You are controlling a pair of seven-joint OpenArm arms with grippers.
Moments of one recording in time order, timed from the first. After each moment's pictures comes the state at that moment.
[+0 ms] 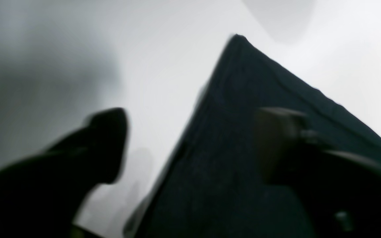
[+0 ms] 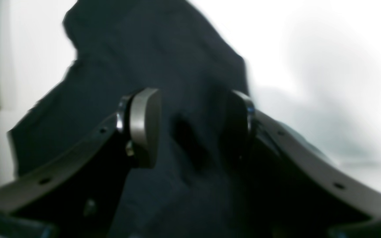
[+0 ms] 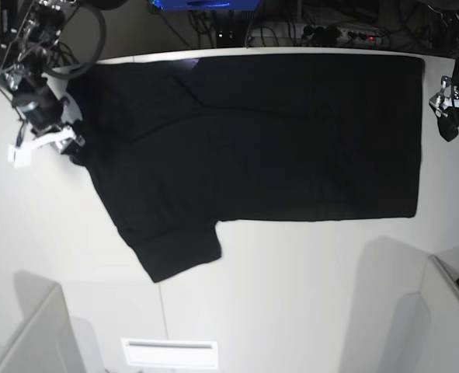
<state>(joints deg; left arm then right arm) 28.7 -12.7 -52.7 110.0 -45.9 -6.5 48.2 -16.1 8.1 30.2 104.0 49.3 6.8 -55.7</state>
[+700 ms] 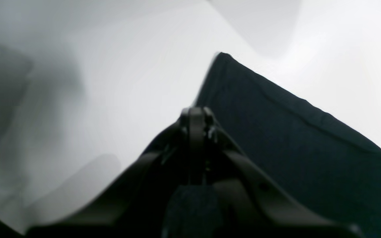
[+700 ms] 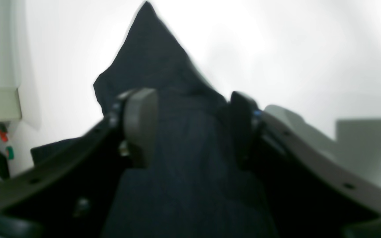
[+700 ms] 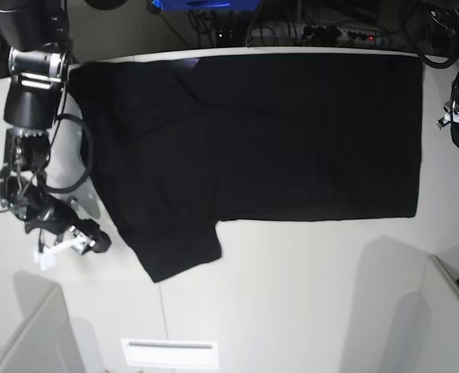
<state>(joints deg) 26.0 -16.1 -49.8 110.0 -45.8 -6.5 48.3 24.7 19.7 5.2 57.1 48.9 6.5 -52.7</state>
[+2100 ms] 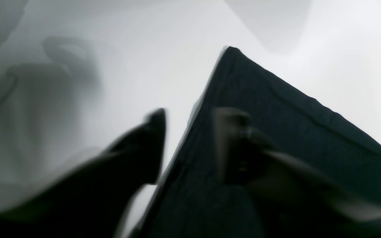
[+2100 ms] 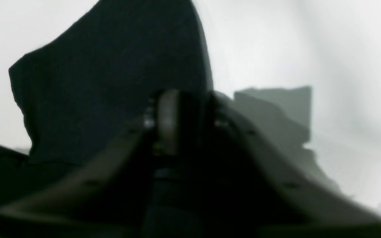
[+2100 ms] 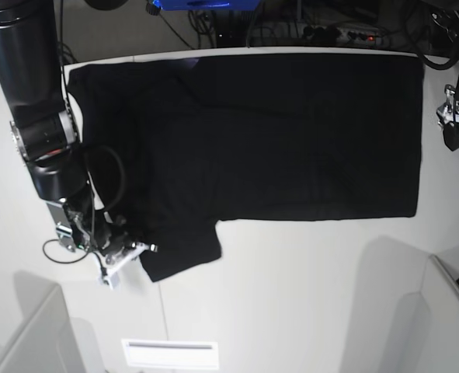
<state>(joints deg) 24.3 -16.3 -49.9 105.8 -45.5 -6.5 48.4 45.2 13.0 -32.1 17.8 50.2 14.0 -30.3</state>
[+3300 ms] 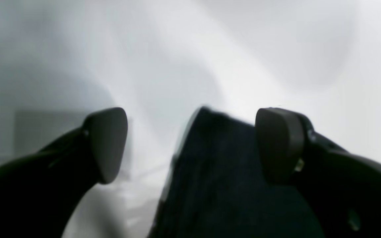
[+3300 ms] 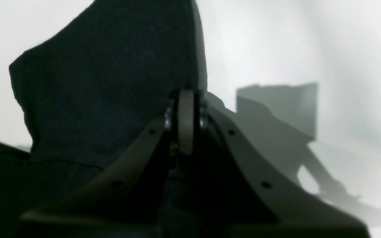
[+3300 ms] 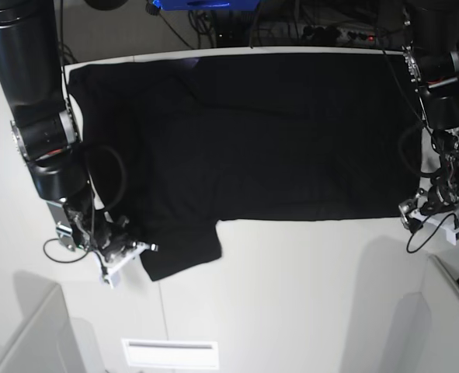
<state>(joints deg) -21.4 -29.9 -13.2 46.6 -29.4 -6.9 40.0 45.1 12.9 -31.9 17.8 50.5 14.0 -30.6</state>
